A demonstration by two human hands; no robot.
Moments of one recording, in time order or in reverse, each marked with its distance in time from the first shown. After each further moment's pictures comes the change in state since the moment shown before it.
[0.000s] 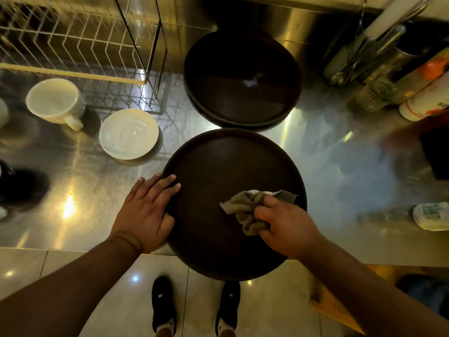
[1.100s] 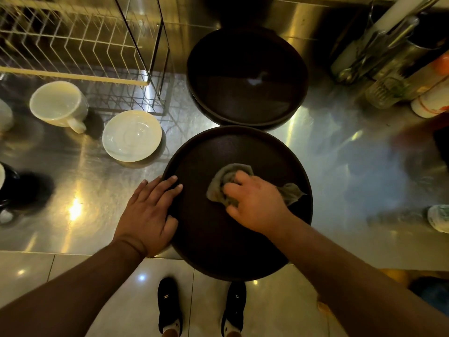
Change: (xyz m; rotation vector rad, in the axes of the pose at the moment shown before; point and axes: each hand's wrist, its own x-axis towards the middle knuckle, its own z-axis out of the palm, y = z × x) left_hand 0.001 0.000 0.001 -0.009 0.015 -0.019; right_hand 0.078 -0.035 0.004 -0.096 0.120 -0.121
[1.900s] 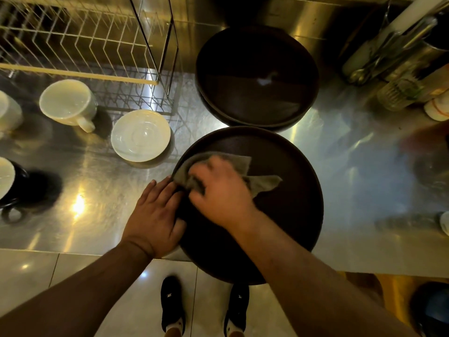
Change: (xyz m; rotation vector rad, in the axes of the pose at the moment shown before) left_hand -0.001 -0.003 0.004 0.020 0.001 0.023; right_hand 0.058 -0.079 -0.001 0.207 0.190 0.131
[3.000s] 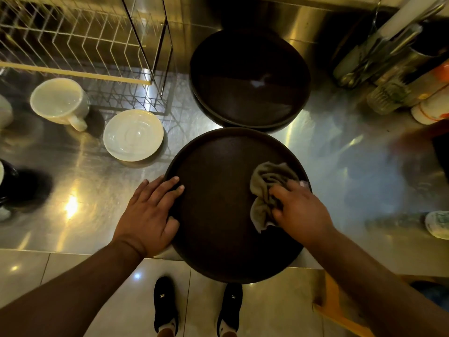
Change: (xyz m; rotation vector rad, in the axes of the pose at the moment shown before) left_hand 0.002 0.001 -0.002 -0.015 0.009 -0.010; right_hand -0.086 0.137 -0.057 -0.206 -0.218 0.246
